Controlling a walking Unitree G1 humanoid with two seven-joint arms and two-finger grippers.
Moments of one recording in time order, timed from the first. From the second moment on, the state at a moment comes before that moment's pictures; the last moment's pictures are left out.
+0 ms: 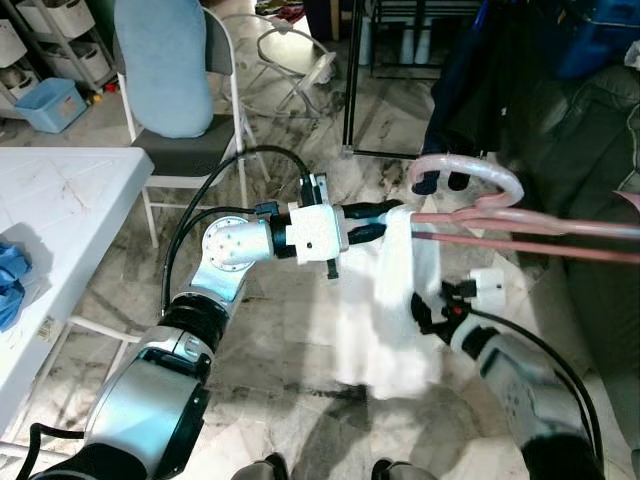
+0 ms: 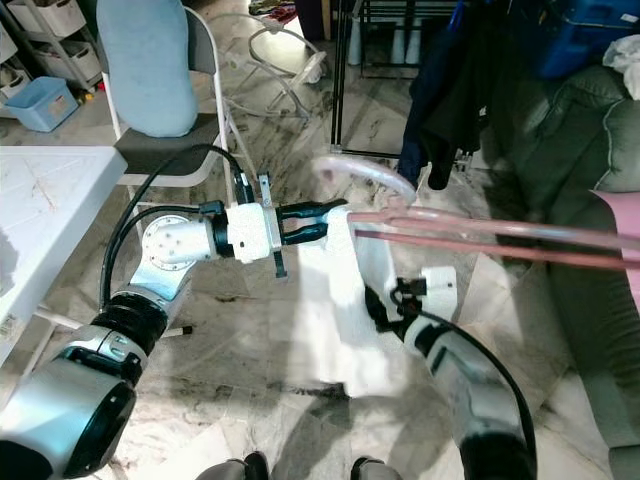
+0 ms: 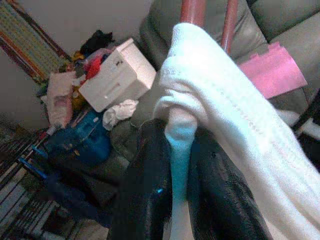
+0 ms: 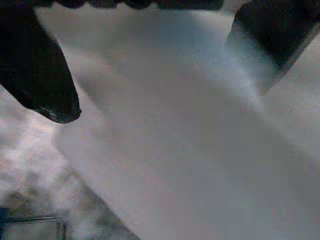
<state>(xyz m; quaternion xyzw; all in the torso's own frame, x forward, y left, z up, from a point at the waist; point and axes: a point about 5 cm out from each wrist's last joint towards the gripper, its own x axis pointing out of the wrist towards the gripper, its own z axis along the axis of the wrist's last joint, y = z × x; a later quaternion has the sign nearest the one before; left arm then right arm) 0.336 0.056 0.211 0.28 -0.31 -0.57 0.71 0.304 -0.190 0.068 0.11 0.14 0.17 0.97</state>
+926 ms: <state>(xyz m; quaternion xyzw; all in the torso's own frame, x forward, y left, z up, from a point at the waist) 0.340 0.123 0.133 0.32 -0.11 -0.51 0.79 0.268 -0.323 0.096 0.04 0.13 -0.12 0.98</state>
